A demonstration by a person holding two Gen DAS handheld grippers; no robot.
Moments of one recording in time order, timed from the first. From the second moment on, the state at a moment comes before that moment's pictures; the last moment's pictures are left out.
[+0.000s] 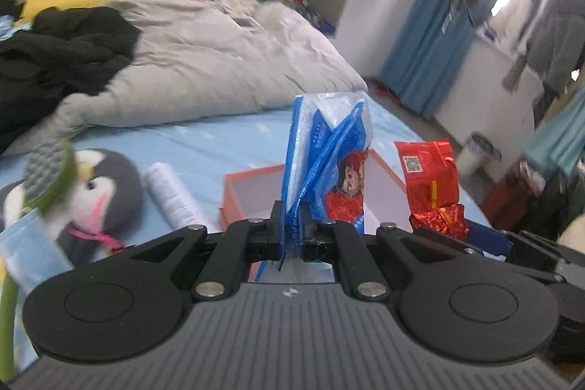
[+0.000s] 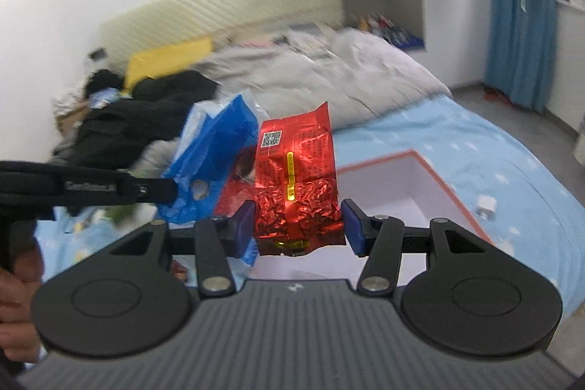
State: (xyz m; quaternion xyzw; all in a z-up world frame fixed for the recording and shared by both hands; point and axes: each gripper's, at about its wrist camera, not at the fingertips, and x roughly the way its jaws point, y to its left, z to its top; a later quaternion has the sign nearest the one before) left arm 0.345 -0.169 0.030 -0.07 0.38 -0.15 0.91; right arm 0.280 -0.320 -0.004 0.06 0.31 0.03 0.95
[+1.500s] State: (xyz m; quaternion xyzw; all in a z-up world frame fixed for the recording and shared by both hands) left arm 0.328 -0.193 0.047 0.03 0.38 -0.21 0.90; right arm 0.261 -0.344 -0.006 0.07 0.34 0.01 0.94
